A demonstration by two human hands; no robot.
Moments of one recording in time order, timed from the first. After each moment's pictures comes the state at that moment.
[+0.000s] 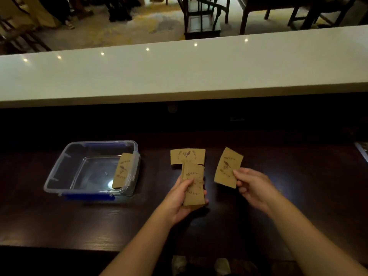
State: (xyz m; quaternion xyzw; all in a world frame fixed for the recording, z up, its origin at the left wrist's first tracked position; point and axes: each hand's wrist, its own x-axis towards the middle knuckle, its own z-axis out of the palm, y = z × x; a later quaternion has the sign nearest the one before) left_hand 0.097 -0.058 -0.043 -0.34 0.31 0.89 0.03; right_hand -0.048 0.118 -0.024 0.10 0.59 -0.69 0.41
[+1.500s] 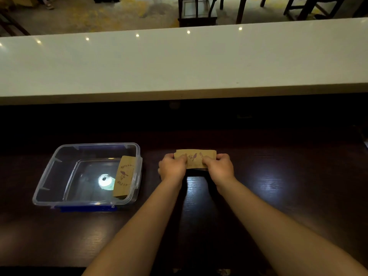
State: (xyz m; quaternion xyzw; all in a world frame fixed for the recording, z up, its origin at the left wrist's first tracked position) left_hand 0.029 -0.129 -0.039 -0.55 0.62 0.55 -0.09; right_hand -0.033 -0.019 -0.033 0.08 0.81 -0.52 0.27
